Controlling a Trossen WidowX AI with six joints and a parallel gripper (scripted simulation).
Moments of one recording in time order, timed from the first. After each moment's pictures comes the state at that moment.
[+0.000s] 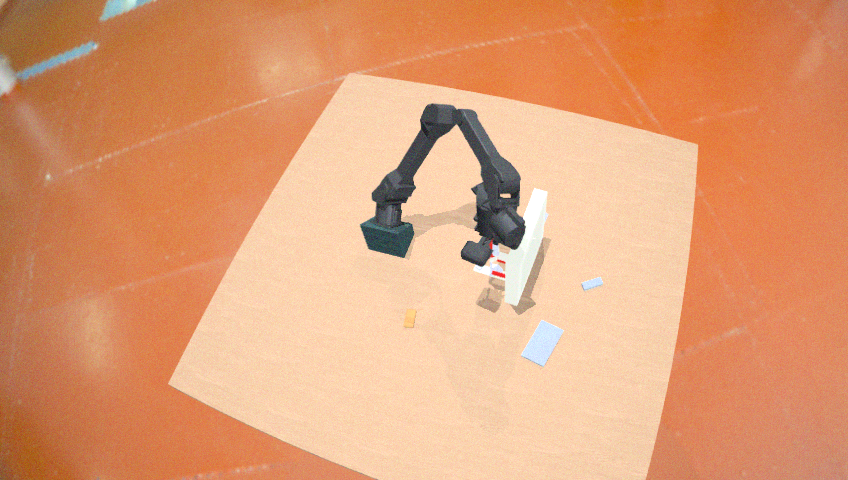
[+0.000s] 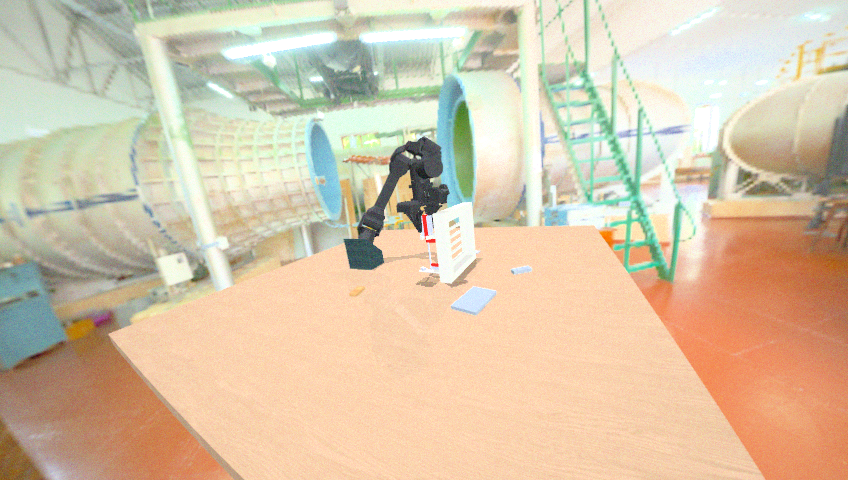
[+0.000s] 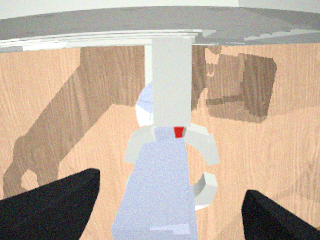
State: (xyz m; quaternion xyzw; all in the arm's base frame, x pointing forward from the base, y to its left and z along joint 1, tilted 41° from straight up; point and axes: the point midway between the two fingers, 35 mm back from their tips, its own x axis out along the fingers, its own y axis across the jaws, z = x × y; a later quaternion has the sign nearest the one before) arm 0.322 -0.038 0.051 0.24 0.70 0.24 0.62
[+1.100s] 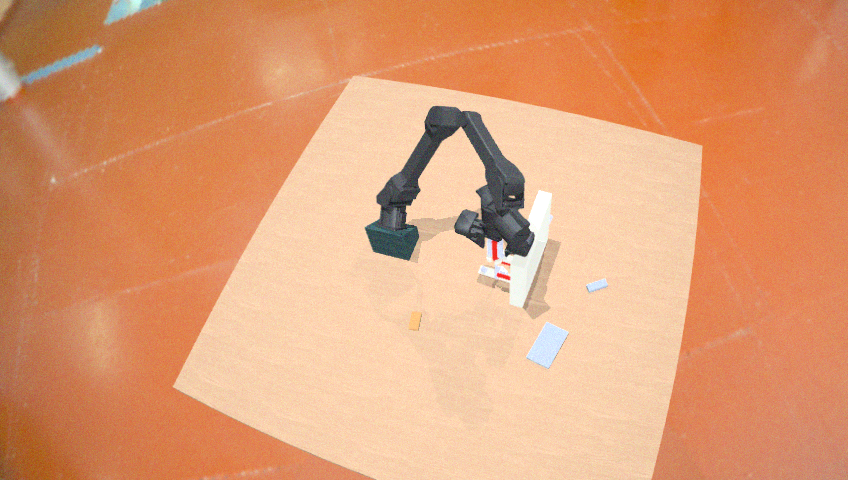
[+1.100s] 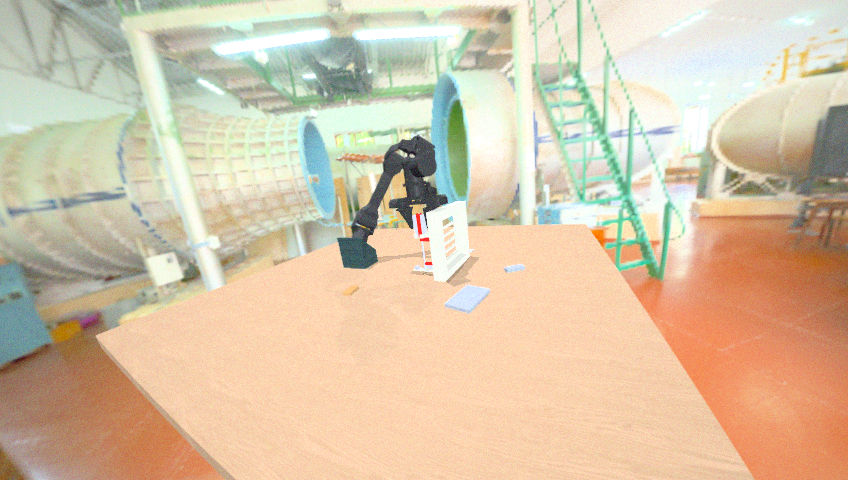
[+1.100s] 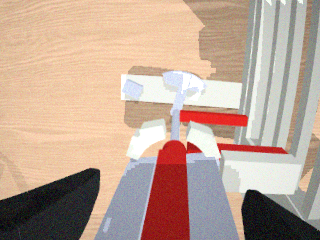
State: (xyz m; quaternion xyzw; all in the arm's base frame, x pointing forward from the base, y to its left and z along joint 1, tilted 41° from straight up) arm 0.322 -0.038 0.051 -0.29 0.31 0.68 0.60
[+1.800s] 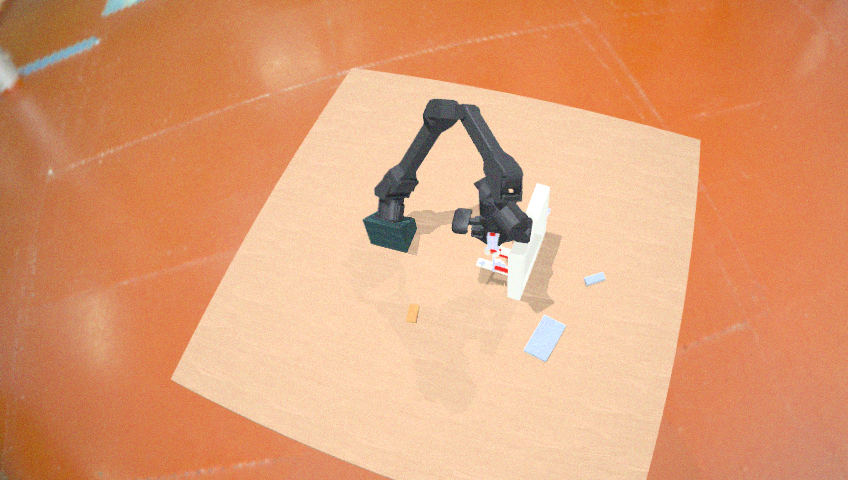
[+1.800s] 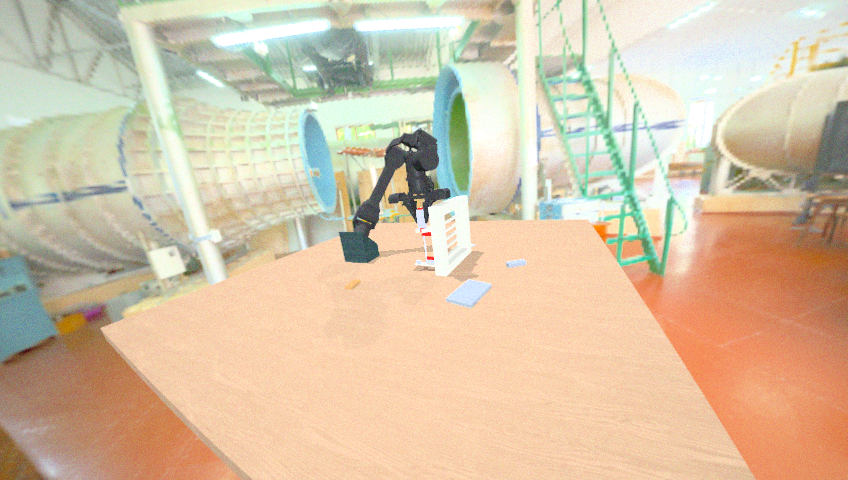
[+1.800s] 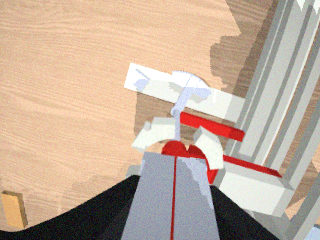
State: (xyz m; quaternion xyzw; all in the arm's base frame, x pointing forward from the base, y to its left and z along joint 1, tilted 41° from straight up) arm 0.322 -0.038 0.051 -0.36 0.22 0.71 0.56
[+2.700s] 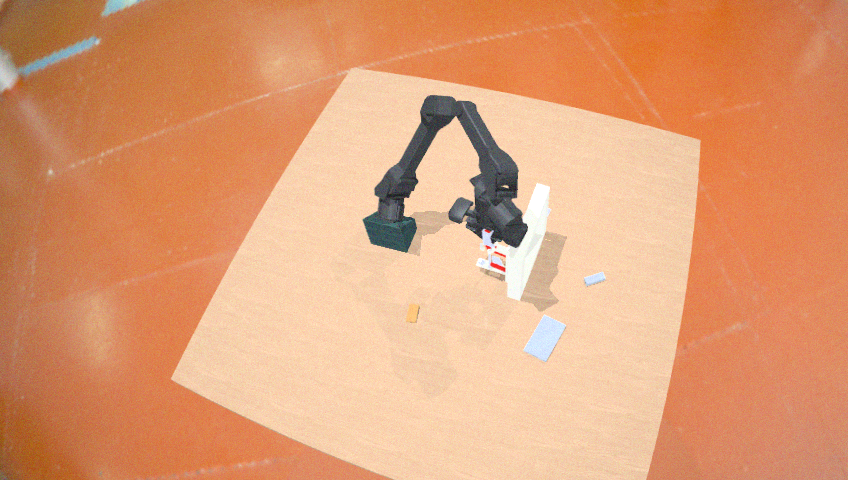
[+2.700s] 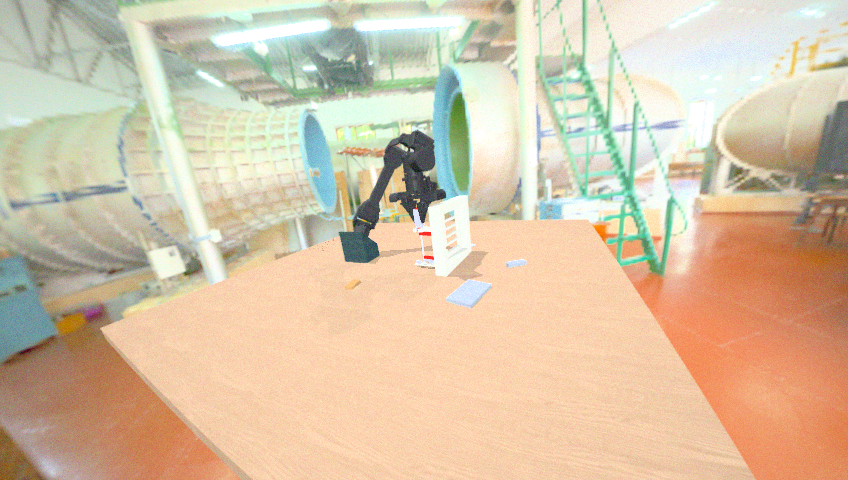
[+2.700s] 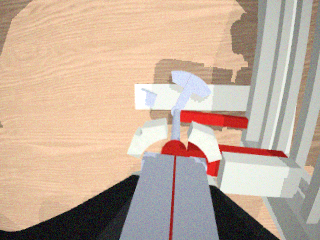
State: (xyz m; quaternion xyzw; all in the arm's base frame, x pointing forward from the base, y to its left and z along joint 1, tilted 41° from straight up) arm 0.308 -0.036 0.055 -0.27 0.33 0.67 0.61
